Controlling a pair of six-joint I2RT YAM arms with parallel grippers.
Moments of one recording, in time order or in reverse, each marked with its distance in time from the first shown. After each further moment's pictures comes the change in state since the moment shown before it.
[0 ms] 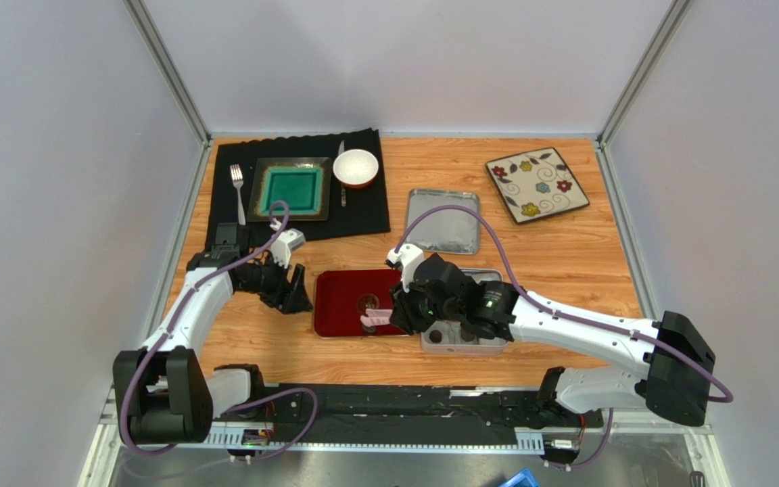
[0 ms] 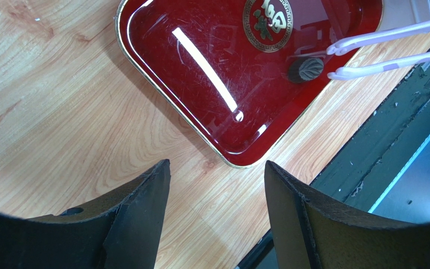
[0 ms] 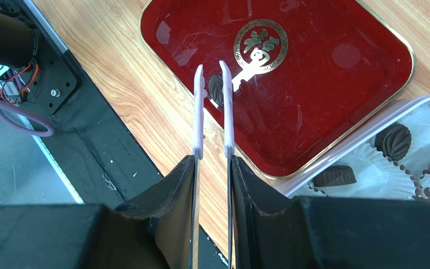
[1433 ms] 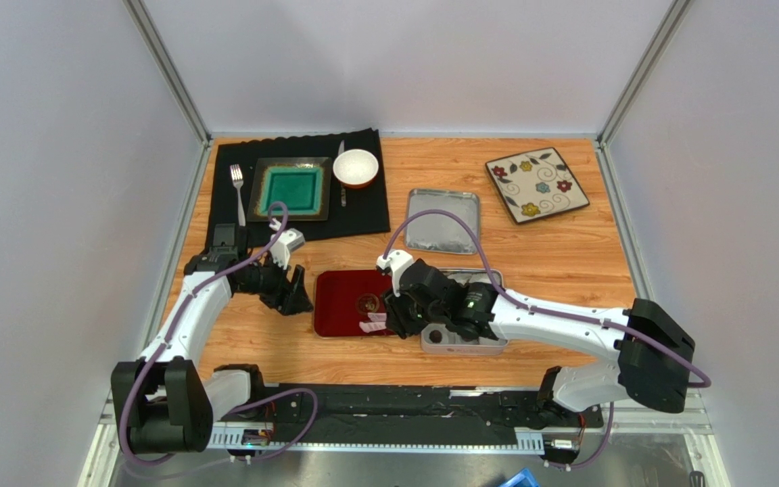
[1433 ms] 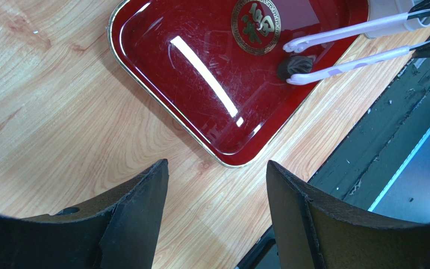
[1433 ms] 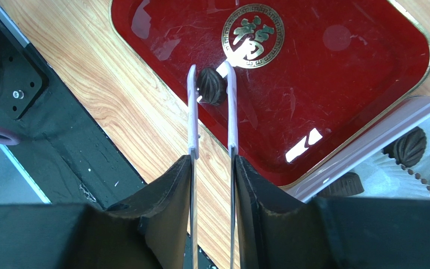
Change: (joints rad) left arm 0.000 -0.045 0.000 -0.017 0.024 0.020; right arm 0.018 0.109 0.000 0.041 0.042 0.005
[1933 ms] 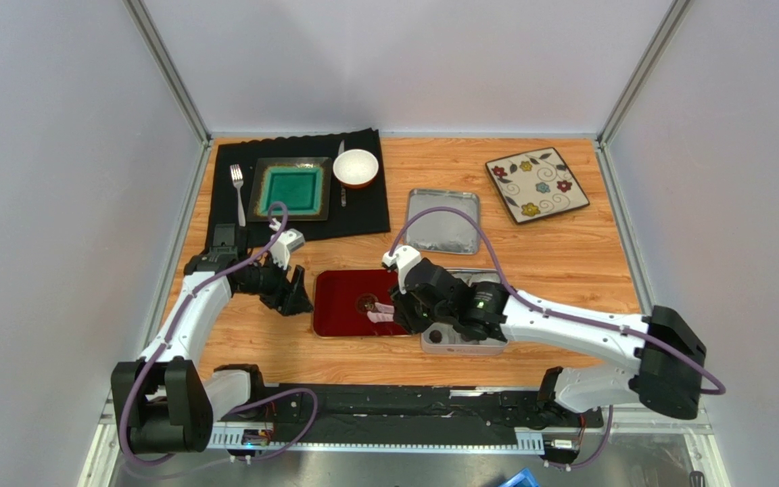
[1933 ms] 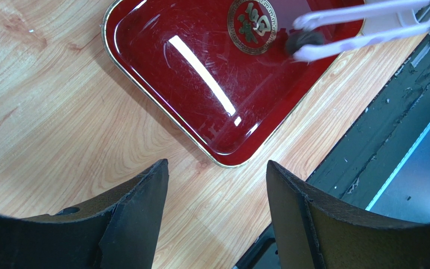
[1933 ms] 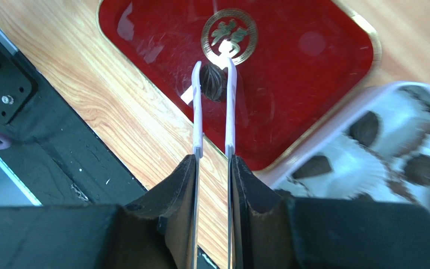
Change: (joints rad) left arm 0.001 0.000 0.000 -0.006 0.006 0.003; right arm 0.014 -0.033 0.026 -0.071 0.070 -0.009
